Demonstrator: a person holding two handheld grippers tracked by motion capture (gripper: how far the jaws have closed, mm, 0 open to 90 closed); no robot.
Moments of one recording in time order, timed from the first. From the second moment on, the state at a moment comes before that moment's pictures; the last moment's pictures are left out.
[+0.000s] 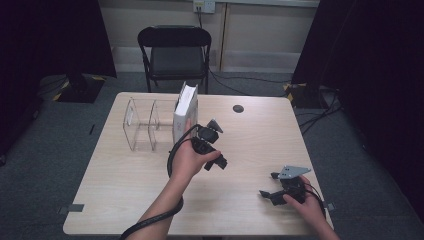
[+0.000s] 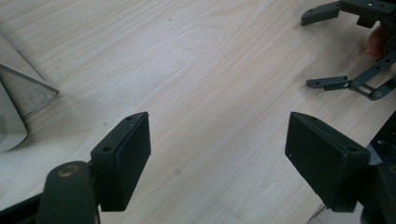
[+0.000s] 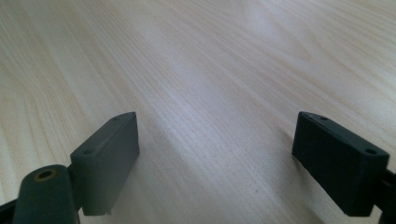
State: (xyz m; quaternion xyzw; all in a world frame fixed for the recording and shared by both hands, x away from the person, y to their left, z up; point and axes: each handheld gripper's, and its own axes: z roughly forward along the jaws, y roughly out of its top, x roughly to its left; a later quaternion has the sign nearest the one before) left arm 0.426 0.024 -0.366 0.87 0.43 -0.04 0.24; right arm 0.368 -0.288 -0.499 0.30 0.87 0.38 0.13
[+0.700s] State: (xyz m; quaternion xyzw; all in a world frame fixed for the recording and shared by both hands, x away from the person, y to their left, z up) left arm 0.423 0.007 -0.392 0.88 0.42 -0.05 0.23; right arm 0.368 -0.288 -0.499 0.30 0.87 0.38 0.13
